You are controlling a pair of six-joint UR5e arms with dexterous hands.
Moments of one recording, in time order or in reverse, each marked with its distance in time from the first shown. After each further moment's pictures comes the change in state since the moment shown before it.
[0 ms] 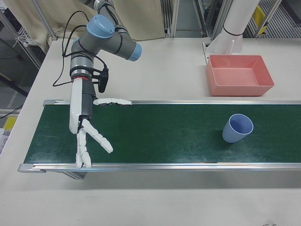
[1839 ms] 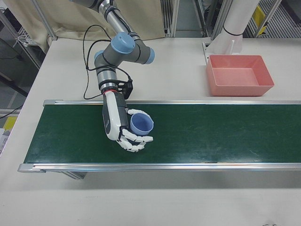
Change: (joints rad) left arm 0.001 0.000 0.001 -0.001 0.000 0.000; right arm -0.210 -0.007 0.004 0.000 0.091 0.011
